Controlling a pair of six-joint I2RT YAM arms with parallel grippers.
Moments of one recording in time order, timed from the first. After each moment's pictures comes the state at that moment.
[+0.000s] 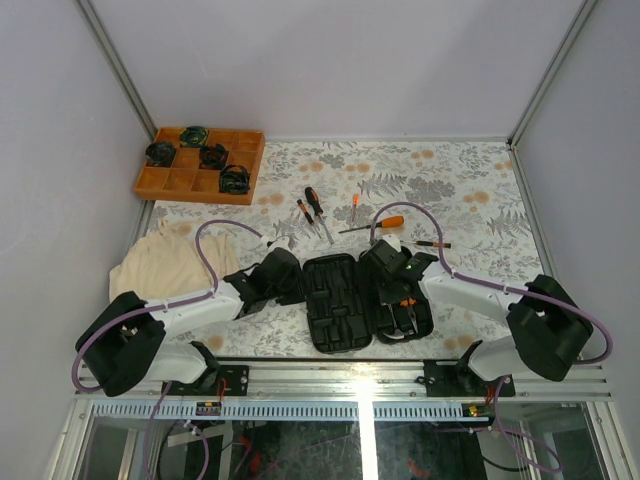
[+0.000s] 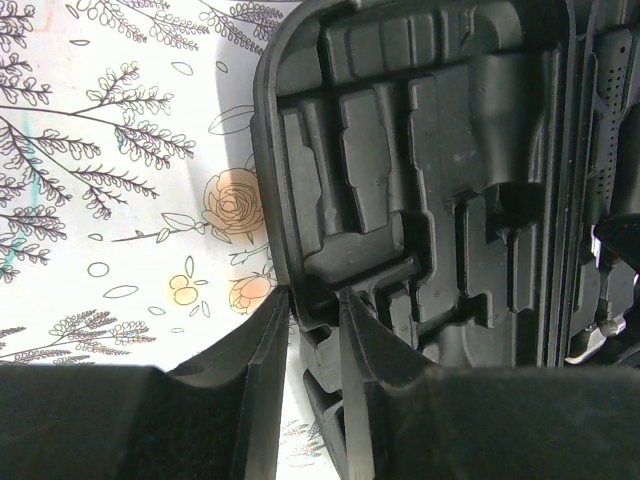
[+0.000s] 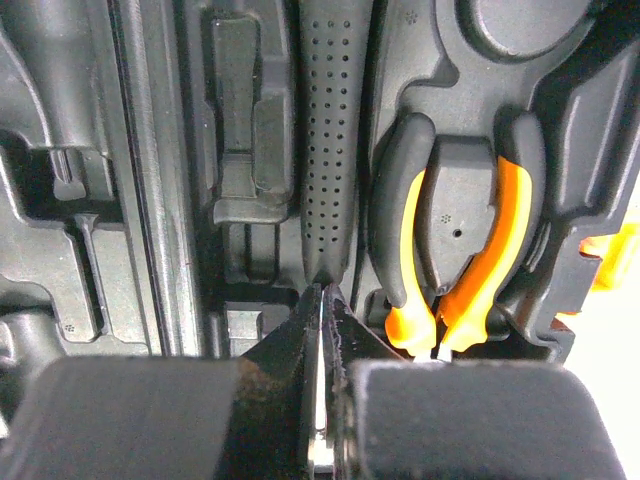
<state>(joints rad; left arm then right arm) -0.78 1.30 0.54 -0.08 -0.04 -0.87 0.81 1.44 0.76 -0.57 0.24 0.53</state>
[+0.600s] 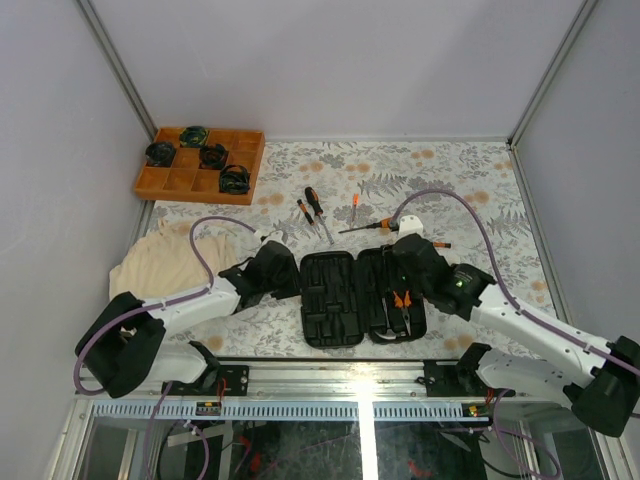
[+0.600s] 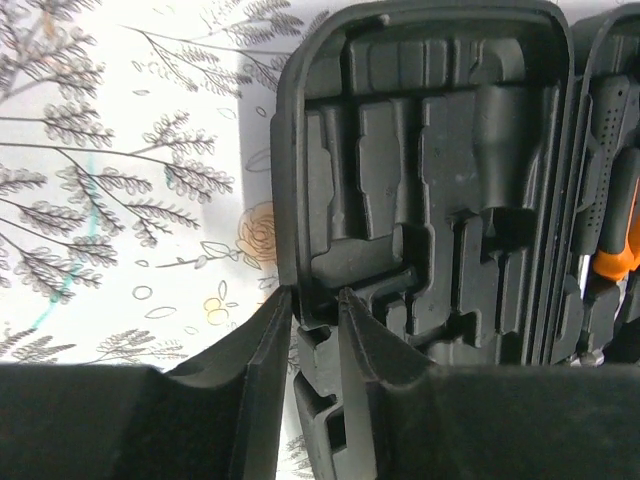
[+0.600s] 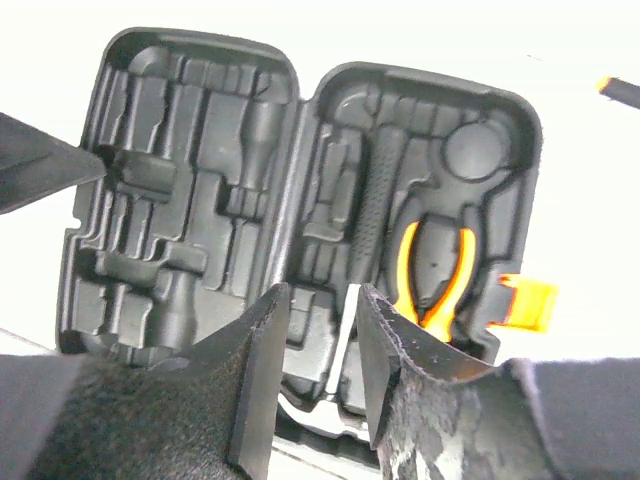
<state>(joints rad) -0.70 1.30 0.55 -0.09 -0.02 -0.84 0.84 1.02 0.77 -0.54 0.25 0.47</state>
